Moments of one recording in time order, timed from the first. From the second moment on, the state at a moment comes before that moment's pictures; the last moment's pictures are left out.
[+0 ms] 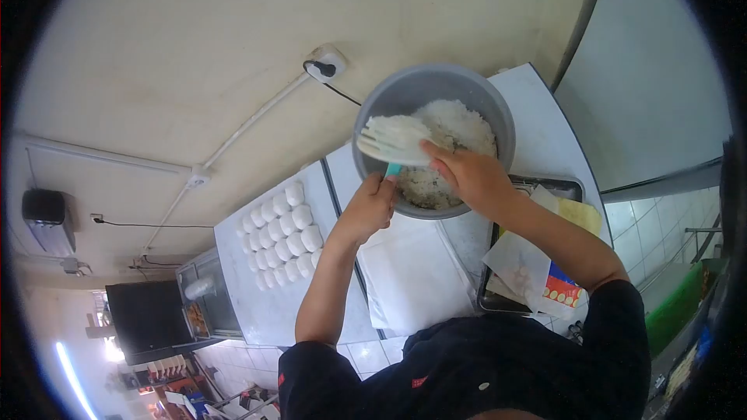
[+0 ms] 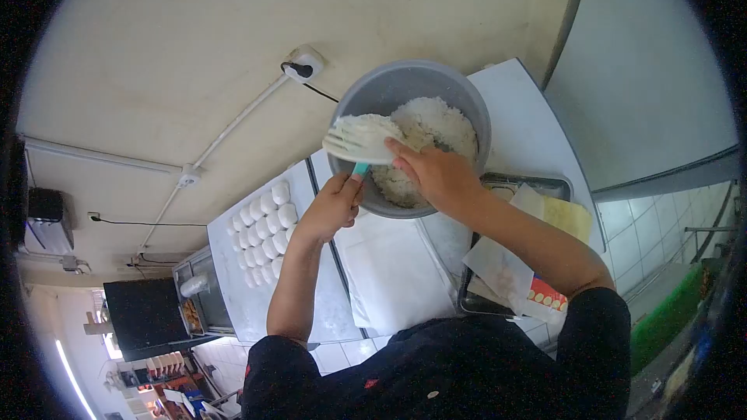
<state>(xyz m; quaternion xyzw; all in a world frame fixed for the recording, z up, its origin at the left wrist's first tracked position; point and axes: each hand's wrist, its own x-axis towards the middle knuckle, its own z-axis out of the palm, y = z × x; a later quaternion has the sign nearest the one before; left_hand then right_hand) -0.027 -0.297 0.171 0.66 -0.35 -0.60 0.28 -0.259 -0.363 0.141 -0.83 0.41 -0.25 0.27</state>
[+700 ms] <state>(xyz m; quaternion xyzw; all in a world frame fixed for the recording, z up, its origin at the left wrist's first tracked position) 0.015 -0.102 0.166 0.65 -0.26 -0.53 0.47 -0.298 -0.309 0.237 -0.44 0.11 -0.36 0.81</state>
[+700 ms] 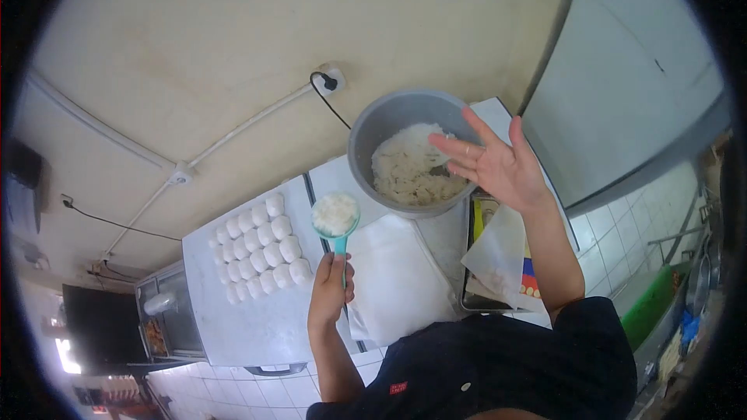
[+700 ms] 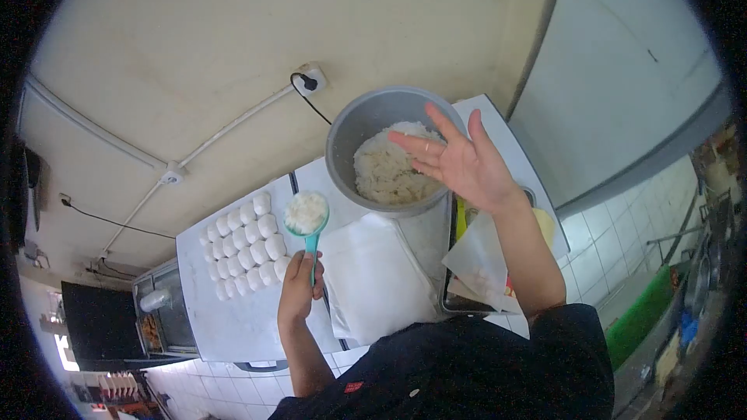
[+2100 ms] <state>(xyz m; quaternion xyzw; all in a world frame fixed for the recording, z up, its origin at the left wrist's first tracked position) 0.085 0.162 0.092 0.66 -0.18 -0.53 0.51 -0.174 -0.018 0.343 -0.14 -0.03 -0.30 0.94</state>
